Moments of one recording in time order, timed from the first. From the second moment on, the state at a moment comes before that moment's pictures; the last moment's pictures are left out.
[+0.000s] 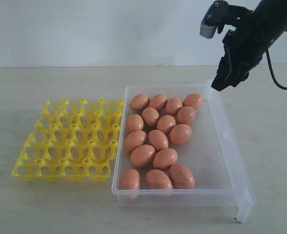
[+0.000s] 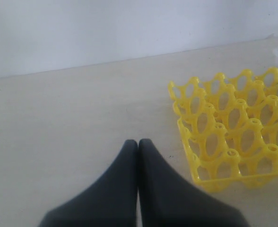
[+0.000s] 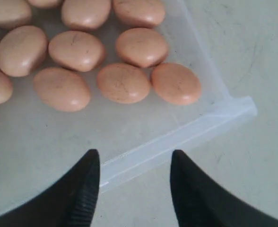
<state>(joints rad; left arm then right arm) 0.10 0.00 0.00 -0.21 0.33 0.34 0.18 1.85 -1.54 0.32 1.03 -1.11</state>
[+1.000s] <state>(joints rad) 0.10 0.00 0.00 -0.21 0.33 0.34 0.37 2.03 -1.54 0.31 0.87 -1.71</state>
